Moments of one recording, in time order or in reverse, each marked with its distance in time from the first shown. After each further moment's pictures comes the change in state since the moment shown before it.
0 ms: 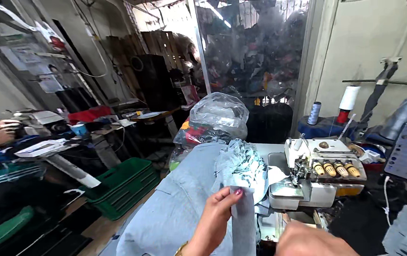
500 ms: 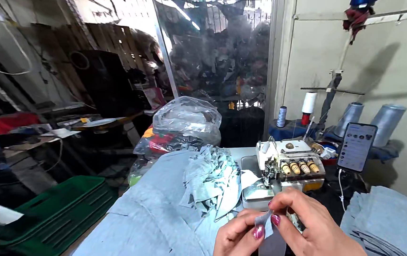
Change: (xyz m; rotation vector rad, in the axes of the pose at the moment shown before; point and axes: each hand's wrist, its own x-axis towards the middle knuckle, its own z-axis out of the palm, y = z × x) left_hand -0.032 -0.034 0.068 -0.147 -0.450 0.418; right_hand -0.021 0.028 -0.028 -0.529 0.266 0.121
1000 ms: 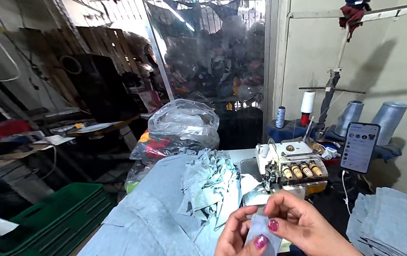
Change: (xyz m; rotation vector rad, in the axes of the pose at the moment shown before) left_hand 0.002 0.002 -0.005 -0.006 0.061 -0.209; right_hand 0.002 0.029 0.015 0.682 -0.099 0.290
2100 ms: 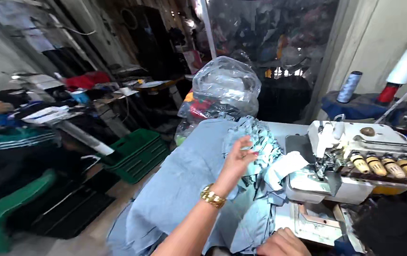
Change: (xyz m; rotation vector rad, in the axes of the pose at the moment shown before) left_hand 0.086 -0.008 -0.139 0.637 0.304 -0.321; right_hand -0.058 0.120 0.115 -0.545 -0.101 -0.188
